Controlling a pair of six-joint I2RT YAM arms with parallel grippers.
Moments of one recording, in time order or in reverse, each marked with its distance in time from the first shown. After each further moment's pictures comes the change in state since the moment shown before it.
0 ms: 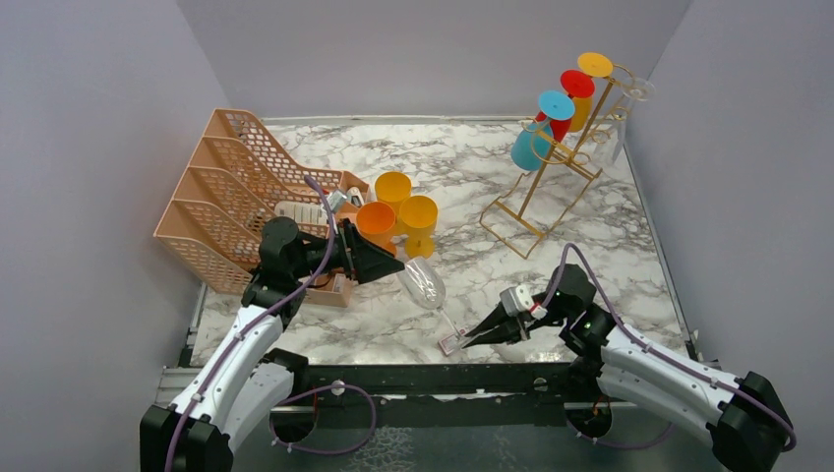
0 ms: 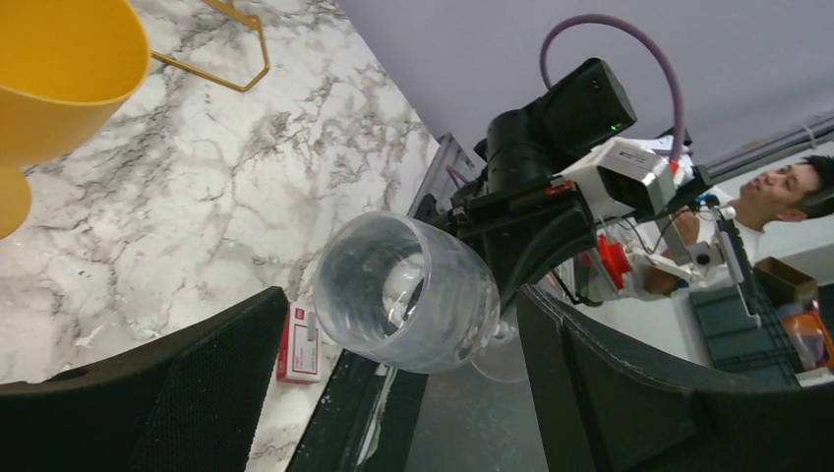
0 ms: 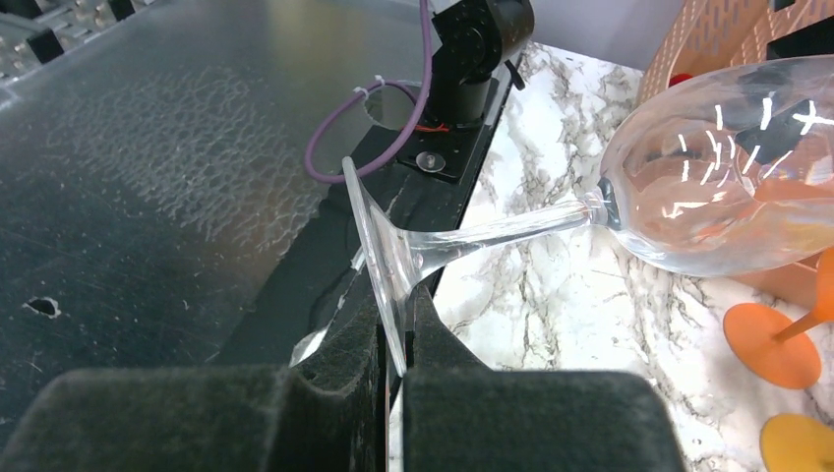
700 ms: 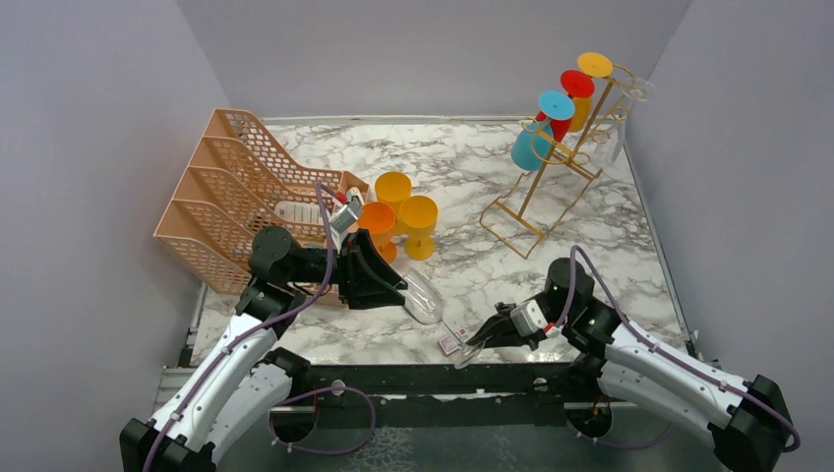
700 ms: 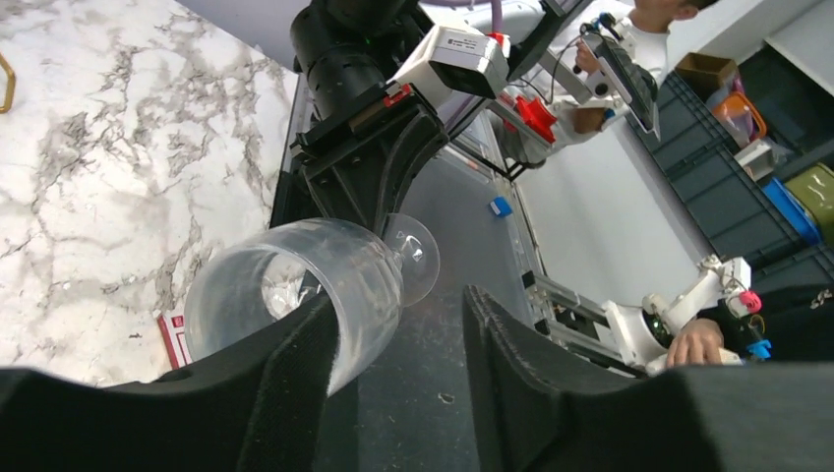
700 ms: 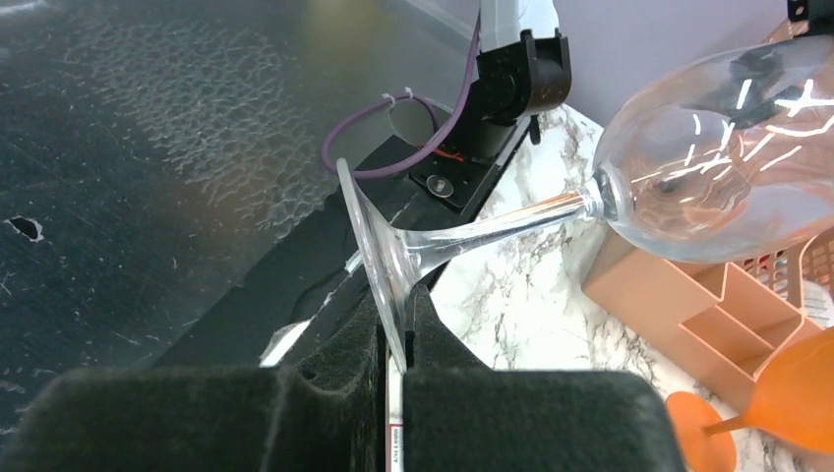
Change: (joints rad) left arm -0.145 -0.080 0.077 0.095 0.243 -0.048; right arm 0.005 -0.014 0.079 -0.183 -0.121 -0.322
